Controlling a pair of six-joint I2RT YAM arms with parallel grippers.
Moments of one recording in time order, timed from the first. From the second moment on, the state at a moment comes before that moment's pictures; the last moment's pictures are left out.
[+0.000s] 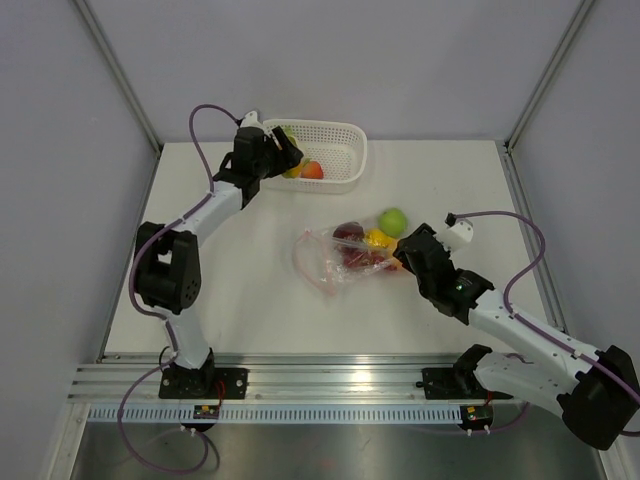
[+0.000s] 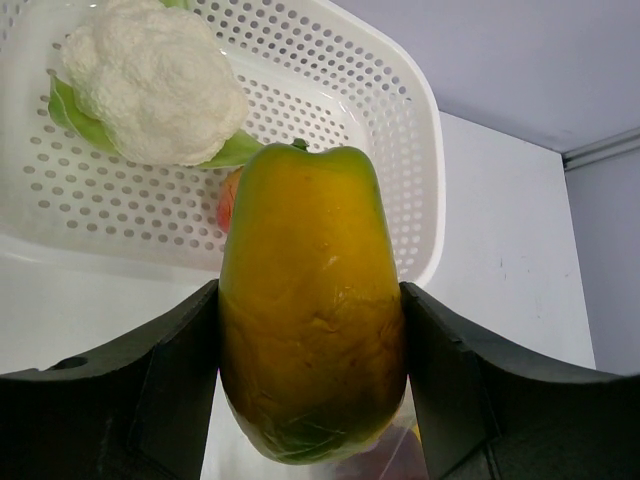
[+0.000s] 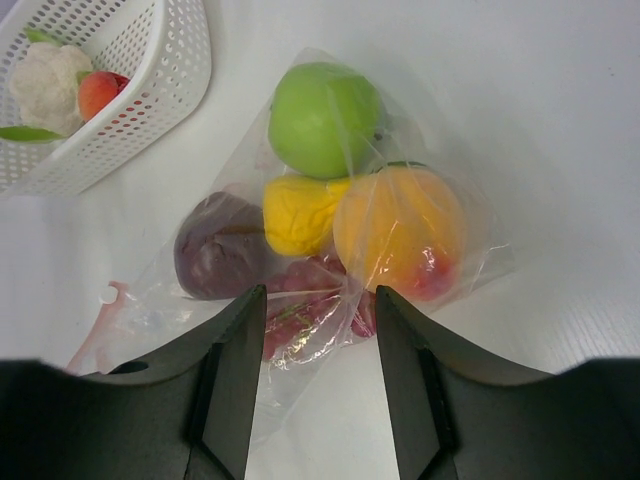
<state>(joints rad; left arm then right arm) -0.31 1.84 1.44 0.01 0.04 -0.63 0.69 0.98 0.65 -0.29 0.66 1.02</state>
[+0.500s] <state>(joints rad) -0.30 2.08 1.55 0.22 0.00 -0.73 0.69 0.95 0.65 -0.27 0.61 1.02</state>
